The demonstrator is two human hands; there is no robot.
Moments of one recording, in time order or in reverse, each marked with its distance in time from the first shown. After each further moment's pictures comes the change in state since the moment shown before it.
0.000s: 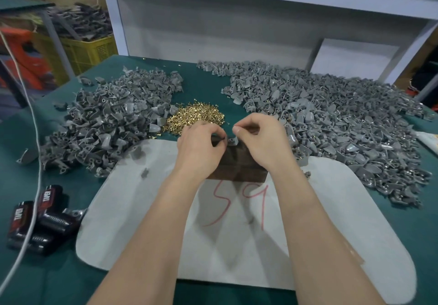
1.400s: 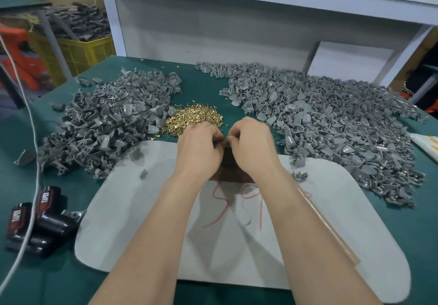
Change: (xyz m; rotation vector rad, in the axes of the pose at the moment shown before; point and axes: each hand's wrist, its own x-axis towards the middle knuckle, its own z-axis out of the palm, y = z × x) left_hand -0.001 0.000 0.001 0.045 0.040 0.057; right_hand -0.007 -0.021 0.008 -0.467 -0.068 -0.054
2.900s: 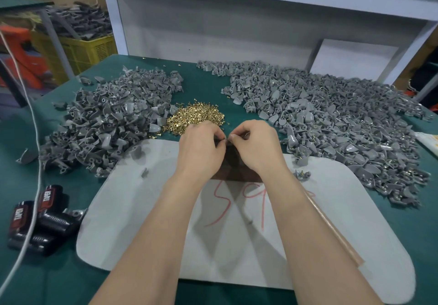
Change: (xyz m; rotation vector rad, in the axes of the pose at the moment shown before) left_hand -0.001 0.001 0.000 -0.015 0.006 -0.013; right_hand 0.001 0.011 0.005 0.243 0.018 0.097
